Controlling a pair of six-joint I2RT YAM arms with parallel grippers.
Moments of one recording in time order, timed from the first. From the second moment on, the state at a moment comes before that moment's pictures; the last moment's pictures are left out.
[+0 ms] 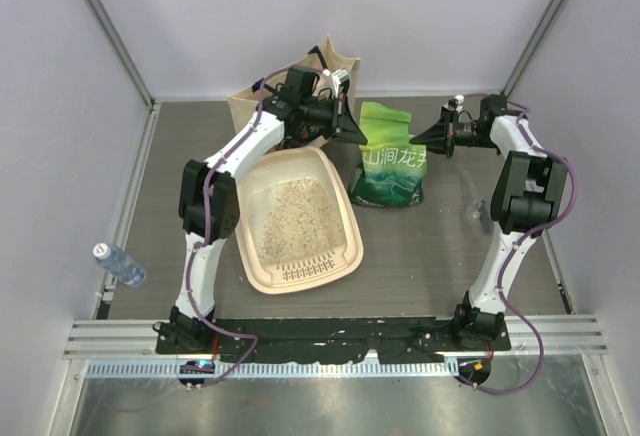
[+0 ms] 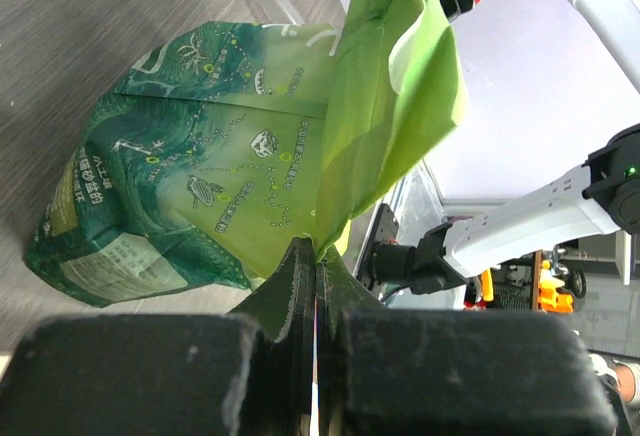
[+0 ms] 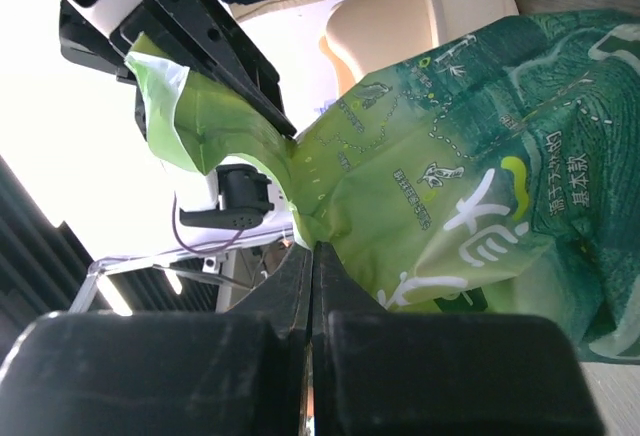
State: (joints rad) left arm -0.48 2.21 2.05 -0.44 0.94 -0.55; right arm -0.20 2.09 1.66 -0.90 -1.43 0.32
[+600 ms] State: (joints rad) left arm -0.40 2.23 2.18 -0.51 0.77 -0.31; right arm -0.36 1.94 1.38 -0.29 -1.41 0.87
